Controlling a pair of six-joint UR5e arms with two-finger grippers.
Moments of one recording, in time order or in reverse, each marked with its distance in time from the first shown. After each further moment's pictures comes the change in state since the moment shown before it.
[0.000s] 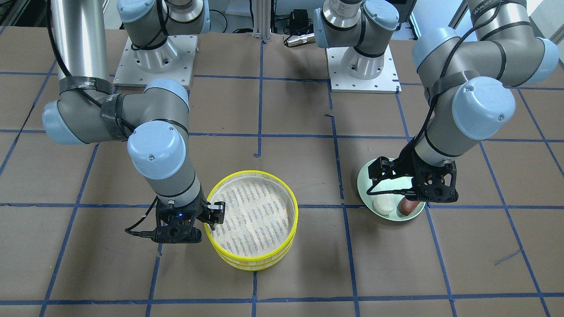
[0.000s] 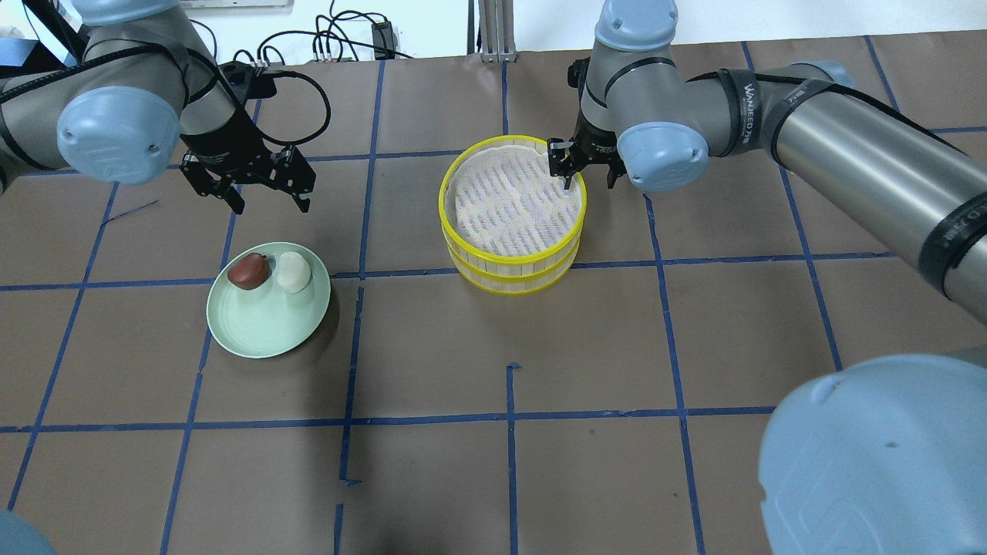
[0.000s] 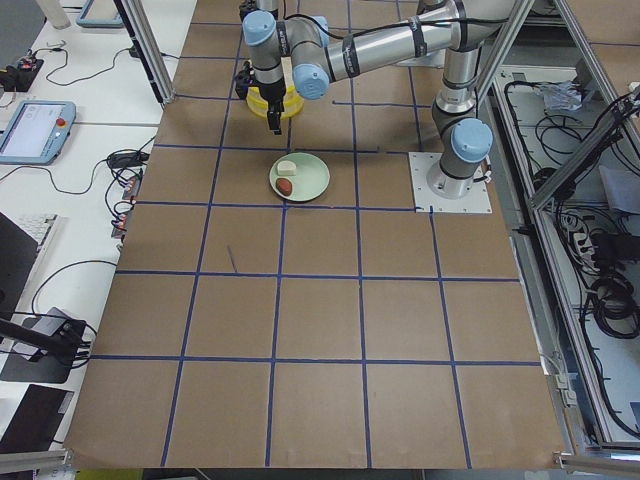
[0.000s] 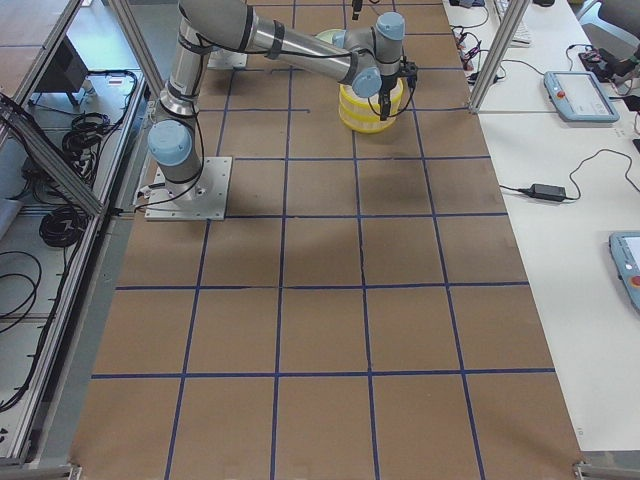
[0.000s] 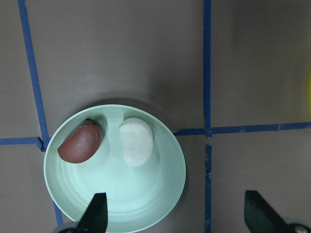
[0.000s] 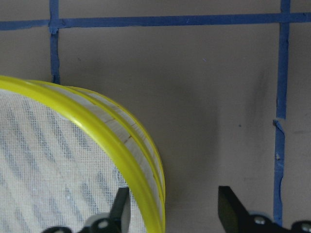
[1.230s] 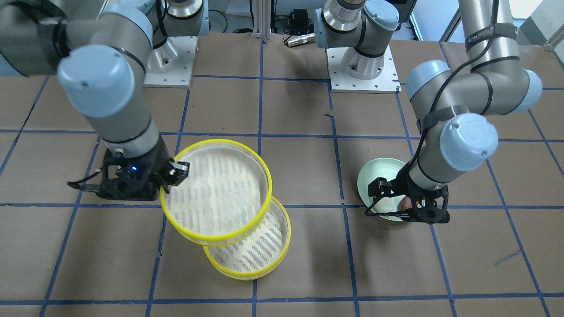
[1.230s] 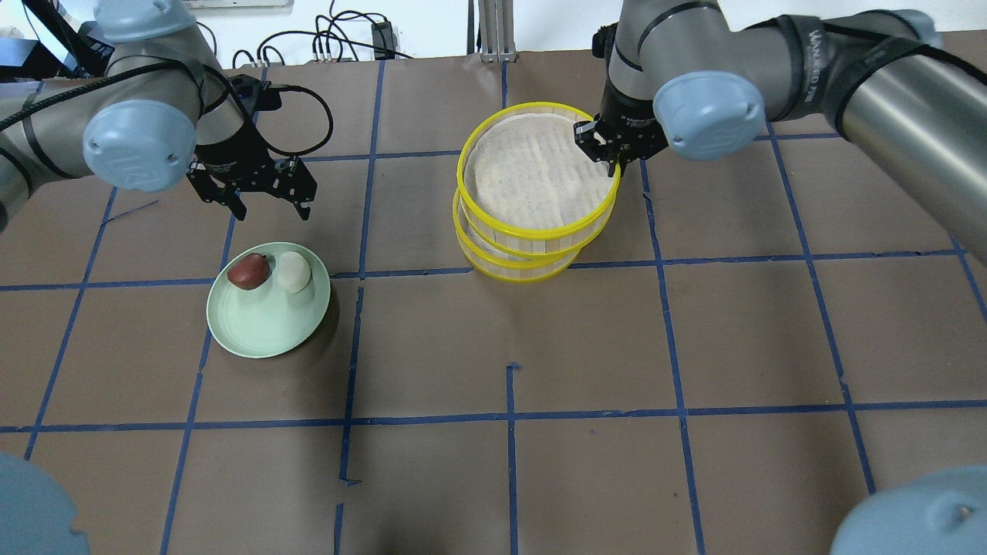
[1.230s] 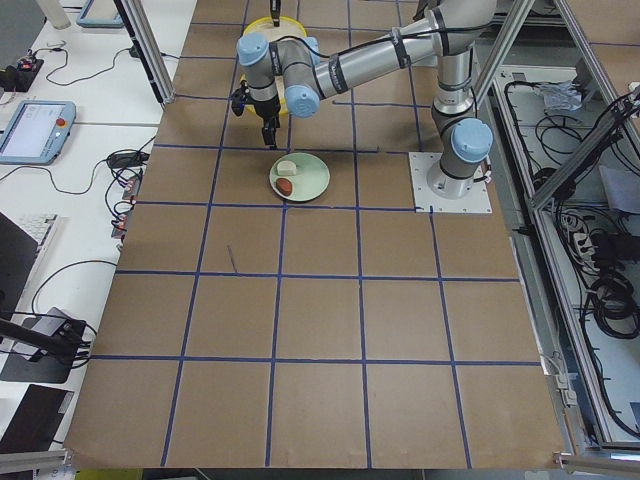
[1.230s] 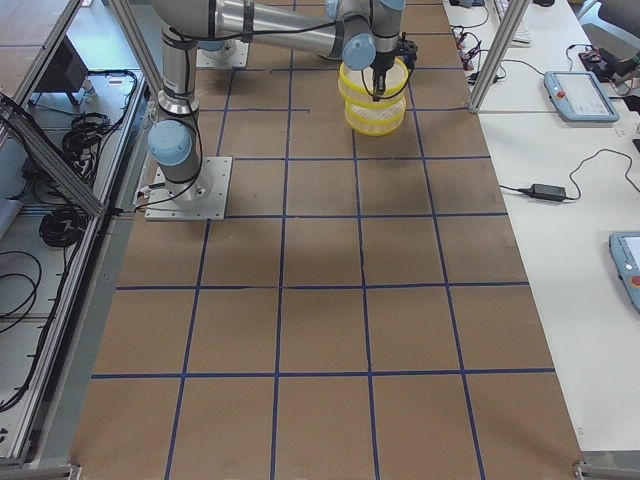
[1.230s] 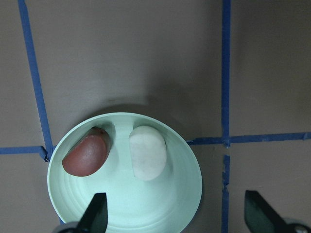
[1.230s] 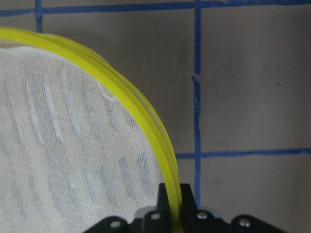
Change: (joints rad) left arm 0.006 -0.113 -0.031 0.133 0.041 0.018; right arm -0.095 -0.238 -0.081 0.393 -0.037 -0.061
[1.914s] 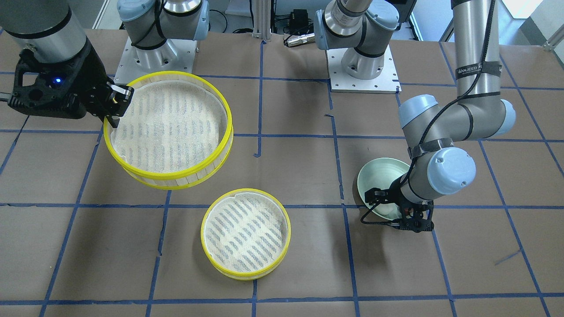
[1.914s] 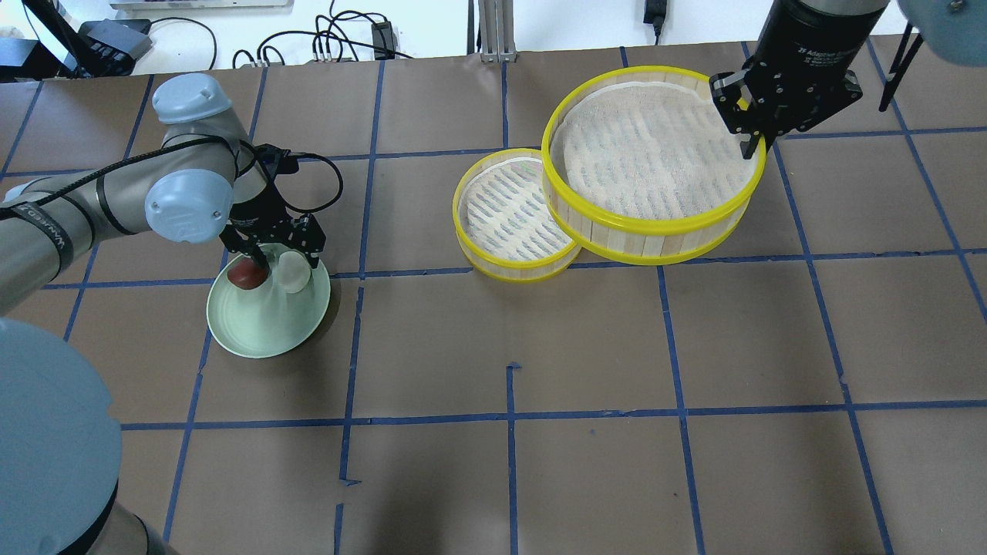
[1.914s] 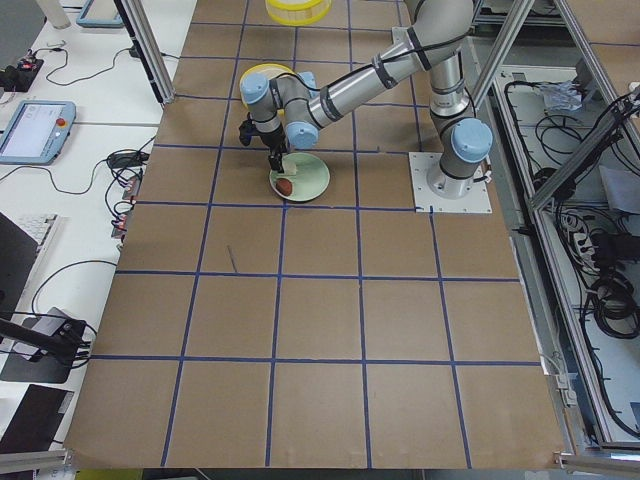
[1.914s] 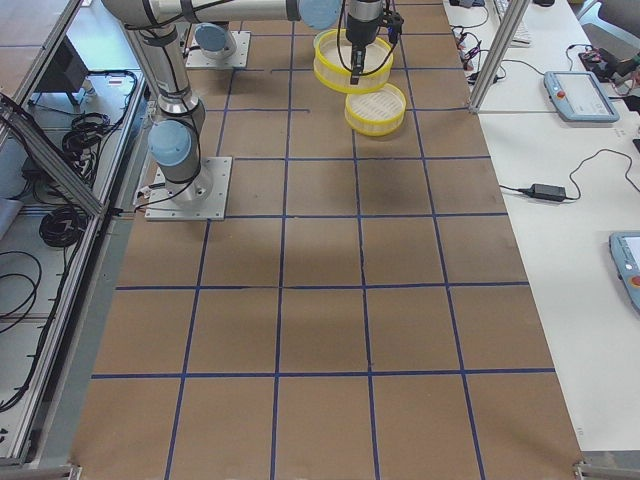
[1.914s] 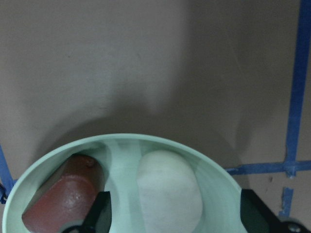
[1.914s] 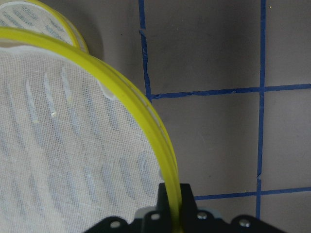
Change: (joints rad) left arm 0.049 -0.071 -0.109 0.081 -0.002 0.036; right arm -0.094 -0.175 -0.027 0.248 -0.020 -0.078
